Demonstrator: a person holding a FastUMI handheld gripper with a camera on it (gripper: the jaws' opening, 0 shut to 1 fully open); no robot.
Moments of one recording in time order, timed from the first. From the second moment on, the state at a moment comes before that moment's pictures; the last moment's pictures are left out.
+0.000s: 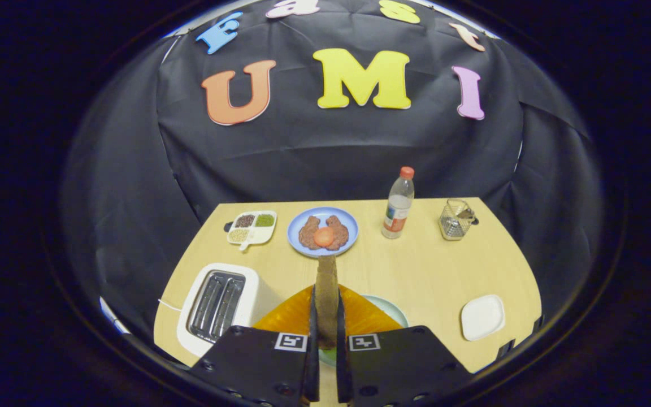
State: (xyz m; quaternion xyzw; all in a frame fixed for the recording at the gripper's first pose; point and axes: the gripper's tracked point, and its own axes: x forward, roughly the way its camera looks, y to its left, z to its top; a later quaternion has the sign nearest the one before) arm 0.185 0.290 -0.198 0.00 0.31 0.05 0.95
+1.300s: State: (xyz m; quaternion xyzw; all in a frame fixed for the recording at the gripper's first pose) arm 0.196 0.217 -0.345 0.06 0.44 0.00 0.90
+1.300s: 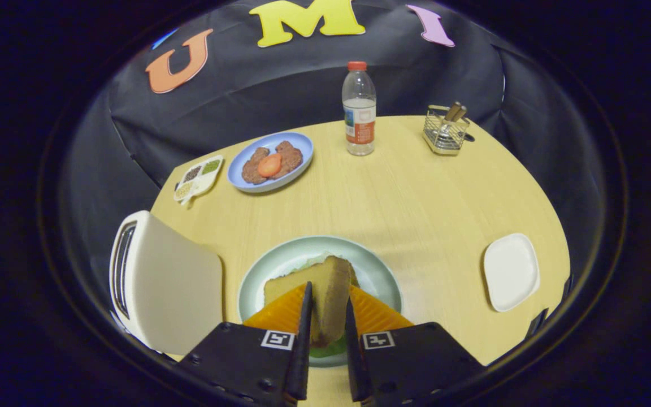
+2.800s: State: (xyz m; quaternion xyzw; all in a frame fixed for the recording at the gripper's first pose) arm 0.138 0.192 -0.161 -0.04 0.28 0.02 0.96
